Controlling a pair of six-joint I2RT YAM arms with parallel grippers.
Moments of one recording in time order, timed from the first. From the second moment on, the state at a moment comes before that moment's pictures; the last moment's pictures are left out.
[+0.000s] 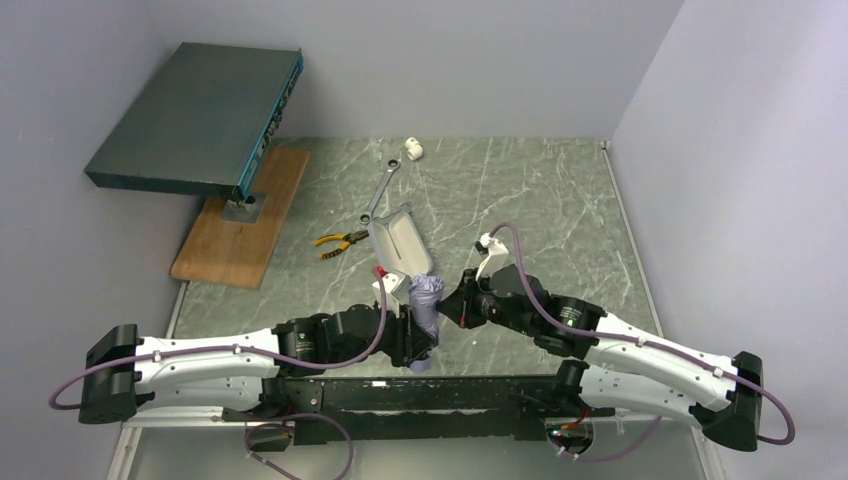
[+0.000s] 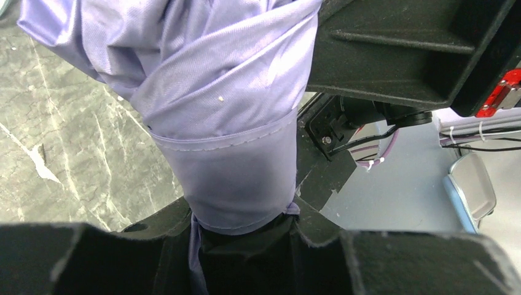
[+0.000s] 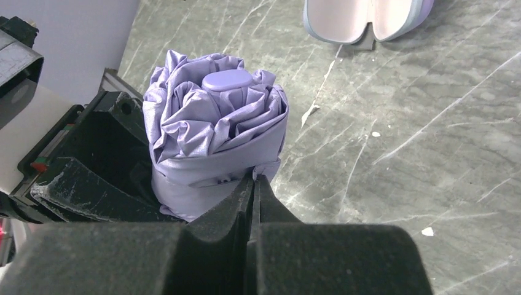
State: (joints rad) left arm -1.32 0.95 0.55 0.01 -0.21 -0.78; right arm 1.07 0.84 0.70 -0.35 0.14 0.78
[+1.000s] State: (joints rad) left arm -1.34 0.87 0.55 0.02 -0.22 -0.81; right arm 1.07 0.70 0.63 -0.39 0.16 0.79
